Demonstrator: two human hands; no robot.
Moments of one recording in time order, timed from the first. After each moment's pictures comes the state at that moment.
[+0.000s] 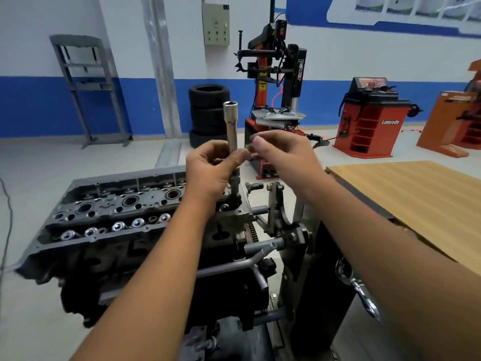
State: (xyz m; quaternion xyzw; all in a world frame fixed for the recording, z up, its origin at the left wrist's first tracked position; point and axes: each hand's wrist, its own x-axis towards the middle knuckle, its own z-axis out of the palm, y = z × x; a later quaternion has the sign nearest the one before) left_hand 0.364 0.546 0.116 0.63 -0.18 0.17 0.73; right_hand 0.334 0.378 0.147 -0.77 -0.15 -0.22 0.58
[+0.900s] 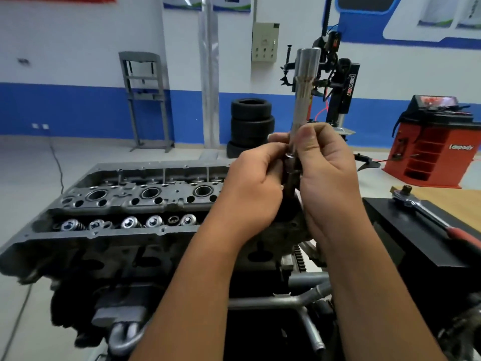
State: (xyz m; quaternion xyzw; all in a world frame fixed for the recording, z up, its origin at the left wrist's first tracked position) left_hand 0.371 0.558 0.088 0.74 -0.26 0.16 0.60; right_hand 0.379 0.445 0.091 -0.59 -0.19 -0.28 0.73
